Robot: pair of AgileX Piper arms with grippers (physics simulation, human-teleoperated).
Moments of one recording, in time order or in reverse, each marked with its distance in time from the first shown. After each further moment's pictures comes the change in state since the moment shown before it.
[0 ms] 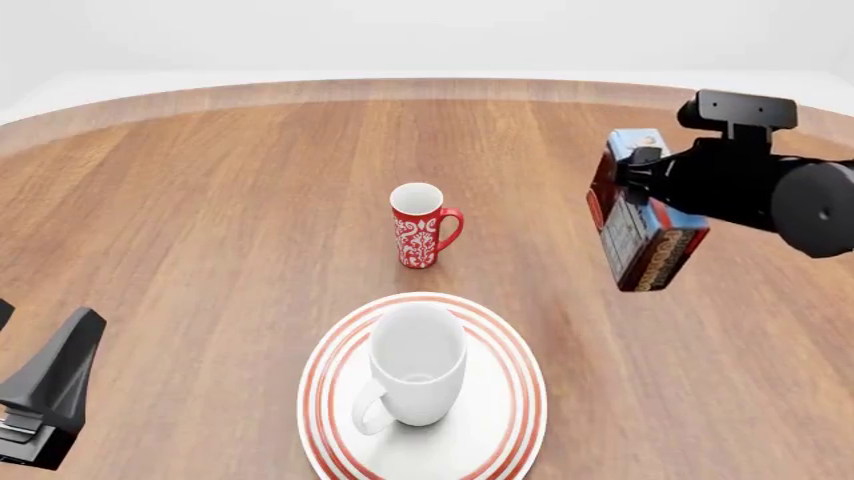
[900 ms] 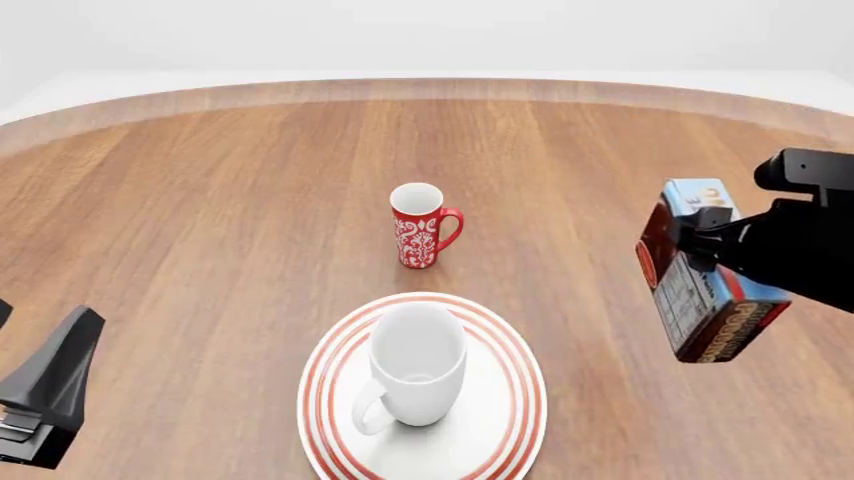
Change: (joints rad) left arm 0.004 0.000 0.000 -0.003 -0.008; right arm -0.066 -0.326 0.240 0.129 -0.029
